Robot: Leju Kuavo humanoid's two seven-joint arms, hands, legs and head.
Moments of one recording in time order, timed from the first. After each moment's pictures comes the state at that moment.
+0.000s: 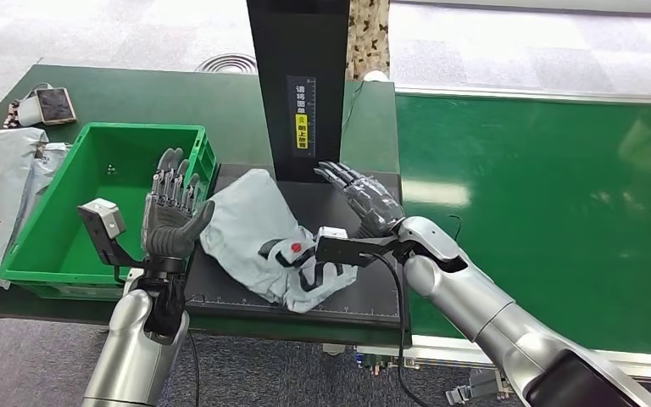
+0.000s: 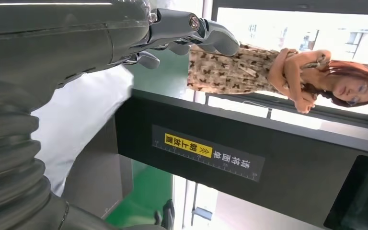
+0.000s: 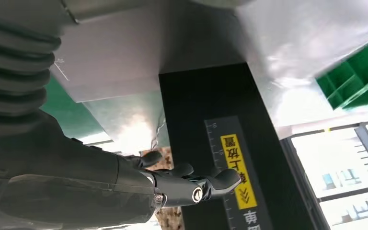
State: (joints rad) left arm -0.28 -0.15 -0.29 -1.18 0.03 -0.02 -0.43; right arm -0.77 -0.16 1.03 -0.88 0.49 -0.20 -0.33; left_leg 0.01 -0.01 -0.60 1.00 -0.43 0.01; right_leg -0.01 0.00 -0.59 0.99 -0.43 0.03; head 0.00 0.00
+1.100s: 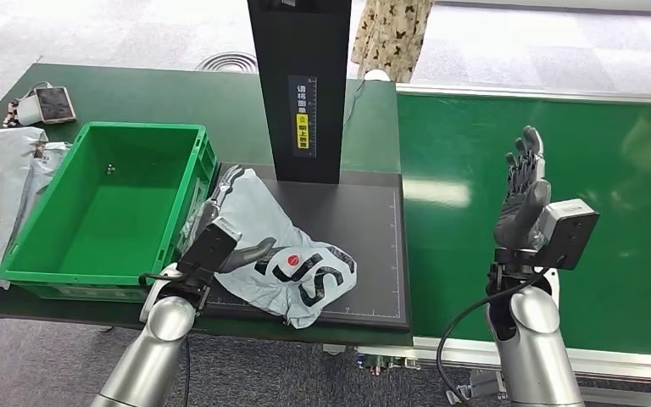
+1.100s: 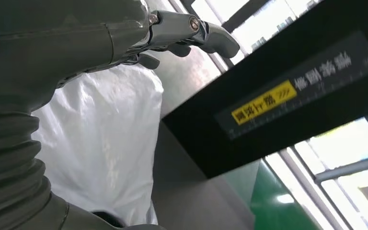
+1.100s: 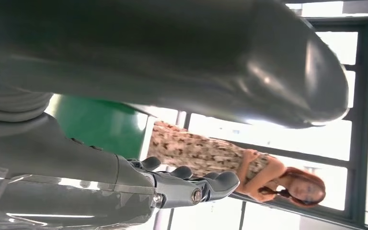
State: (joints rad) left arm -0.29 -0.11 -0.46 -1.14 -0.67 0.12 -0.35; right arm -0.29 -0.07 0.20 -1.42 -0.05 -0.15 -0.45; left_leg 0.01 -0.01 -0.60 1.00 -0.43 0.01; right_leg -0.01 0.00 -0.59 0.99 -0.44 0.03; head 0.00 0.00
